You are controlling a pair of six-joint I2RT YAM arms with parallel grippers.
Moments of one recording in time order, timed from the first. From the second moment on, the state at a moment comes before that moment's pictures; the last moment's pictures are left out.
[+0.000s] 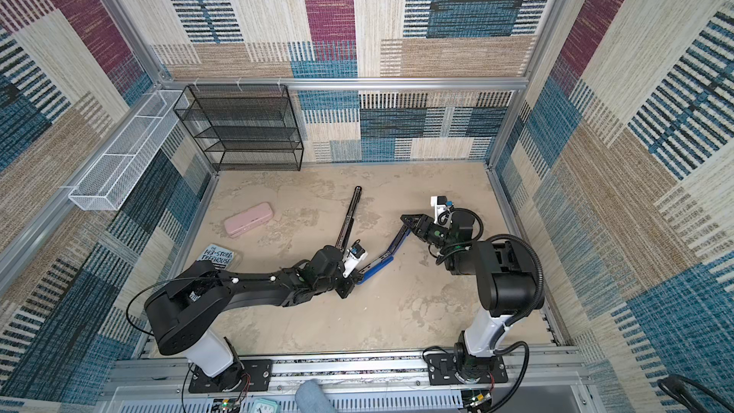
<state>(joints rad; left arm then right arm) -0.89 1.66 0.72 0.22 0.08 -0.04 0.01 1.69 0.57 0.86 -0.88 0.86</state>
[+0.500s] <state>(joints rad) -0.89 1.63 0.78 0.13 0.08 -0.04 0.12 1.54 0.61 0.57 -0.73 0.66</state>
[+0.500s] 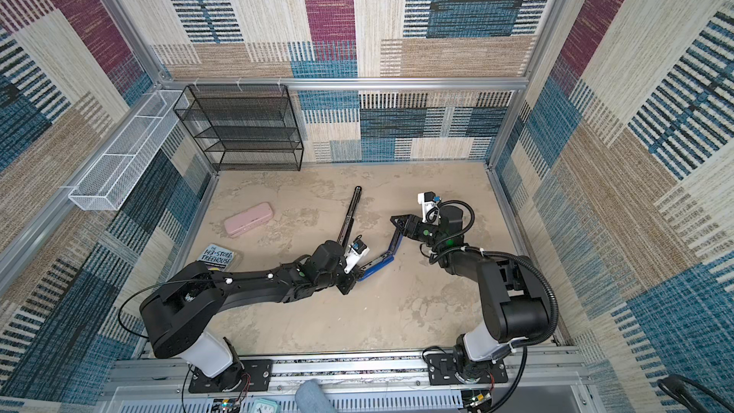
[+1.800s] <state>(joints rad) -0.89 1.61 0.83 0.07 0.08 -0.05 0.34 1.40 0.64 0.33 -0.40 0.46</state>
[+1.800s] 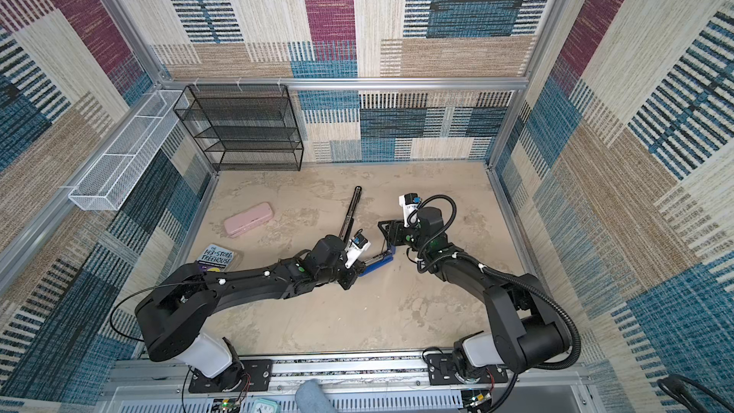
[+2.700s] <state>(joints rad) -0.89 1.60 0.84 0.07 0.06 -0.05 0.48 1.39 0.66 0.27 -0.25 0.37</state>
